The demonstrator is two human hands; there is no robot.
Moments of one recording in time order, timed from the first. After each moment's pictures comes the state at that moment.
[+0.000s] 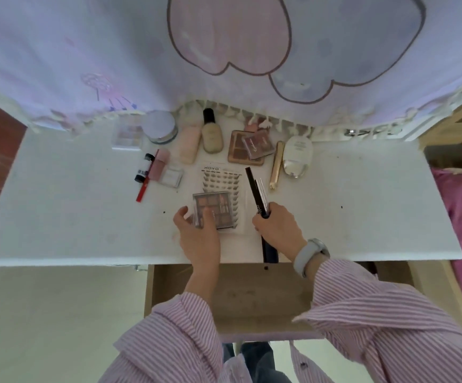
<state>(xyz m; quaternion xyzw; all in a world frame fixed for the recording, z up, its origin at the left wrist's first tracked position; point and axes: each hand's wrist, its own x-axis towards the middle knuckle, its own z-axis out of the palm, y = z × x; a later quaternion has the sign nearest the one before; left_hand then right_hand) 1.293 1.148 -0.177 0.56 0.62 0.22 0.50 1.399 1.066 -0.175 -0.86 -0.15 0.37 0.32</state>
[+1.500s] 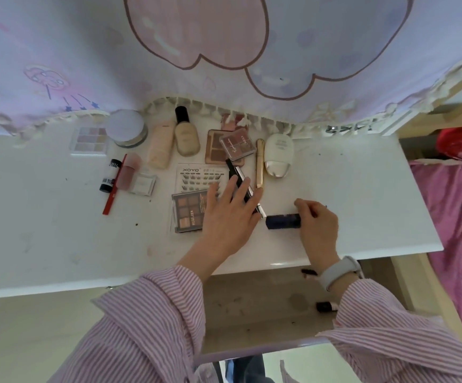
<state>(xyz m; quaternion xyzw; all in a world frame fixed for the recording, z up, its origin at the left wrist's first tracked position) 1.357 1.155 -0.204 0.99 0.11 -0.02 0.03 1.439 1.010 -0.193 -0.89 -0.03 0.11 0.45</state>
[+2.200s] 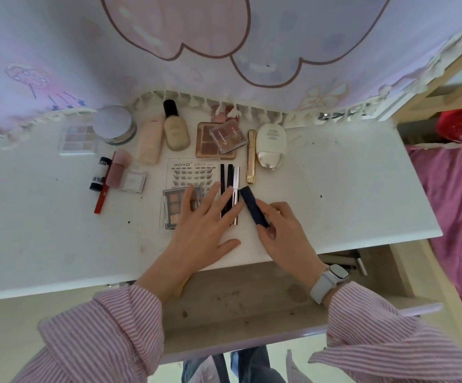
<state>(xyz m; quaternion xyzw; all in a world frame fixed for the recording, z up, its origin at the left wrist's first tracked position) 1.312 1.176 -0.206 1.00 0.01 0.00 0.00 1.404 1.007 -0.198 -0.86 -0.35 0.16 0.34</state>
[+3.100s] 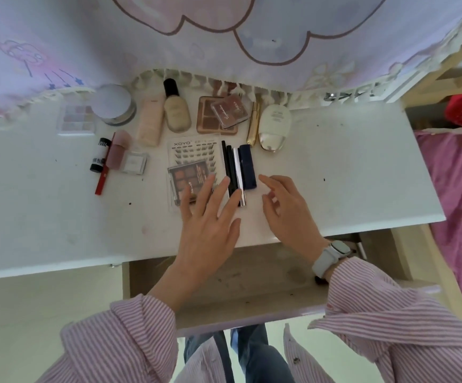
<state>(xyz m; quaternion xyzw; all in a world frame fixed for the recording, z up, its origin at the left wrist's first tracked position) 1.291 1.138 -0.198 0.99 0.11 0.10 0.08 1.411 1.011 -0.193 -0.85 -0.37 0.10 0.36</state>
